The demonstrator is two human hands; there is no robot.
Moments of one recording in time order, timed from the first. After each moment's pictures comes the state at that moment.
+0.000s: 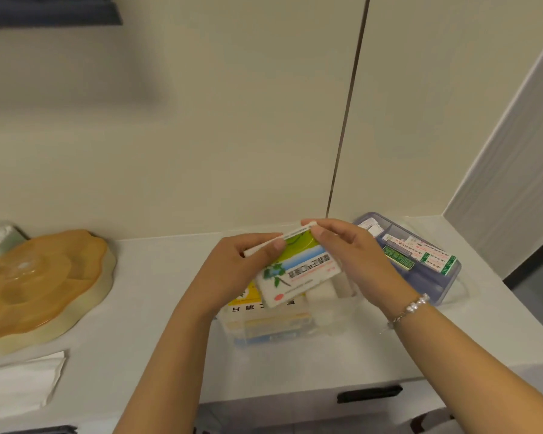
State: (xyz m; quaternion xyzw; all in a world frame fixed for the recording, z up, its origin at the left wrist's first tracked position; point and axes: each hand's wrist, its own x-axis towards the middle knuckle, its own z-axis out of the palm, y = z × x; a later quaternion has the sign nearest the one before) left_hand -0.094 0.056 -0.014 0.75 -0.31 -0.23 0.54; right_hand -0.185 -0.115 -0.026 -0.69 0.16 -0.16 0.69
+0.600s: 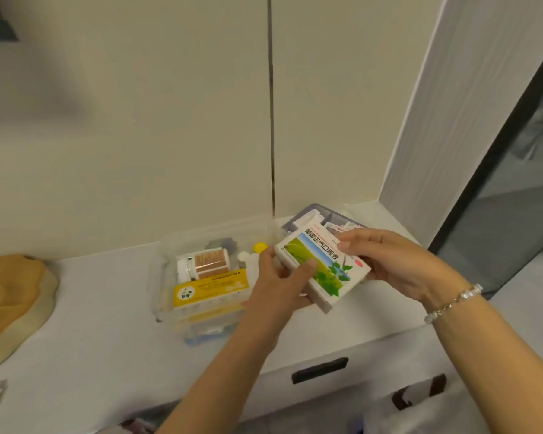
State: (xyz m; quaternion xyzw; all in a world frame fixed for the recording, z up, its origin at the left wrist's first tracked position) left_hand -0.206 -0.031 -0.043 0.61 -0.16 -0.37 0.68; right_hand -0.301 -0.188 -0.009 -0.67 0.28 -0.05 0.69
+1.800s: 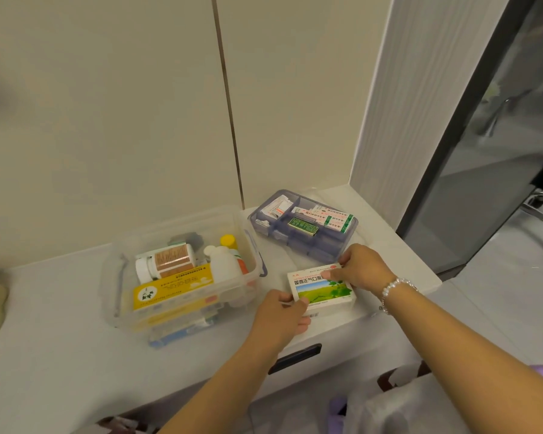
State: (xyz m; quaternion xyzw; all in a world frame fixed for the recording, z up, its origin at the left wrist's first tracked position) left_hand -0.238 -0.068 -0.110 0.75 -0.12 -0.44 0.49; right_hand -0.306 -0.228 -0.095 -0.82 0.46 0.03 0.34
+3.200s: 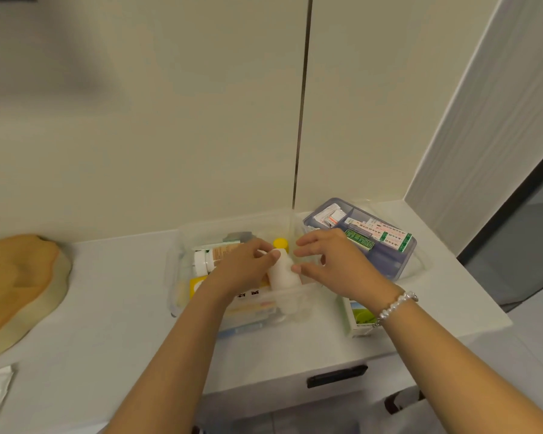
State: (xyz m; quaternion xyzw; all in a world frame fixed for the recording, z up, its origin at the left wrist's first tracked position) left_hand -0.100 -0.013 -0.066 0.81 -0.26 -0.31 0.42; right_hand -0.217 -0.144 -0.051 -0.94 0.17 -0.08 0.29
